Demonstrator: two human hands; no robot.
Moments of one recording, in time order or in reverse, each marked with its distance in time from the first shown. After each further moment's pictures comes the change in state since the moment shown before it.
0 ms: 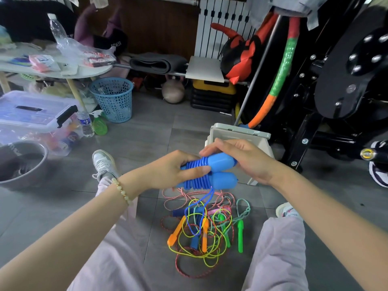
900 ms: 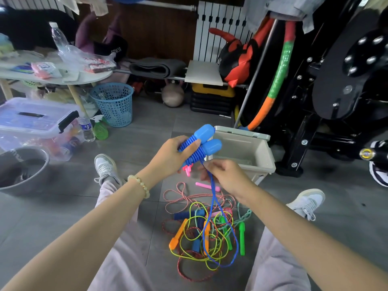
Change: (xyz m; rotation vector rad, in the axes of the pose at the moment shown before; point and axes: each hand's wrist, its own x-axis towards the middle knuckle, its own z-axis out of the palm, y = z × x) left_hand 0.034 -0.027 -0.002 0.012 0.482 -0.164; right_hand 0.008 0.041 0.039 -0.065 0.337 0.221
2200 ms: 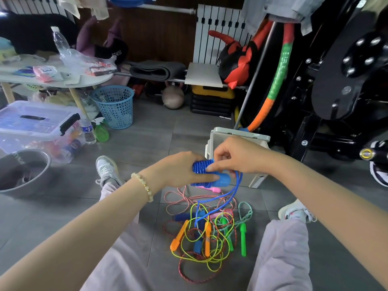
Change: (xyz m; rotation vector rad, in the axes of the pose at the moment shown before) left_hand -0.010 0.015 0.002 0.453 -0.402 0.091; right_hand 0.003 -0.063 -0.048 -0.680 -0.337 -0.231
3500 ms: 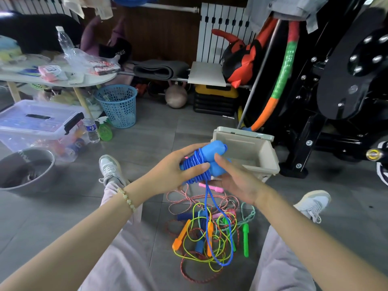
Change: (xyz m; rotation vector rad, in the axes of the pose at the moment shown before) left_hand -0.027 -0.007 0.003 -0.576 0.207 0.187; right_hand 0.002 0.024 0.070 1.257 0.082 -0.017
